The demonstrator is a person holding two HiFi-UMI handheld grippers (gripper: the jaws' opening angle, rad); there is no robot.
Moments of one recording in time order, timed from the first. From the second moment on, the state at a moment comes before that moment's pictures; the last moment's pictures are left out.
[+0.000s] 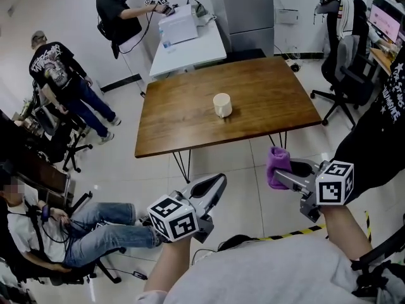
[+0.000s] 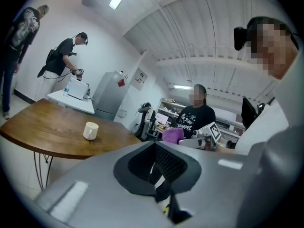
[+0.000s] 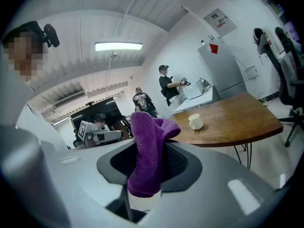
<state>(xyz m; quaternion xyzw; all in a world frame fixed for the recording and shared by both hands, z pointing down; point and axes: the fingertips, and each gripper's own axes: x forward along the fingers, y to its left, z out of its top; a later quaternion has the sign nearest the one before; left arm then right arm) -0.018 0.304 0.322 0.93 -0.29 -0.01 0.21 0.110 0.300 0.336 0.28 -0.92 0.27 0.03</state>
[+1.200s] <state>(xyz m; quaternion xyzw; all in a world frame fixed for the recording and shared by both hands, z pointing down) -0.103 0.354 0.318 0.94 -0.25 -0.01 0.24 0.002 0.356 0.349 0.29 -0.92 0.27 0.07</state>
